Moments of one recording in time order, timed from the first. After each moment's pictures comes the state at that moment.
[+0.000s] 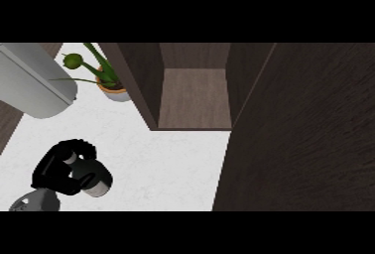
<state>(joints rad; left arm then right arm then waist) -0.18 0.18 0.40 -0.94 0.08 -0.72 -0.33 -0.10 -0.40 0.63 -2.49 0.07 -0.58 0.53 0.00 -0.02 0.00</state>
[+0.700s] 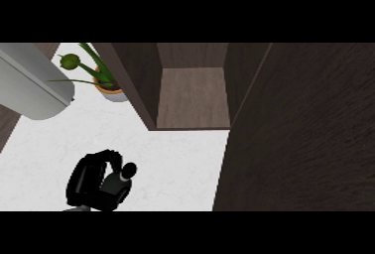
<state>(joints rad) 0.00 0.02 0.14 -1.19 0.06 -0.40 -0.55 -0.04 -0.46 0.64 -2.51 0.07 -0.59 0.50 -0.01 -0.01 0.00</state>
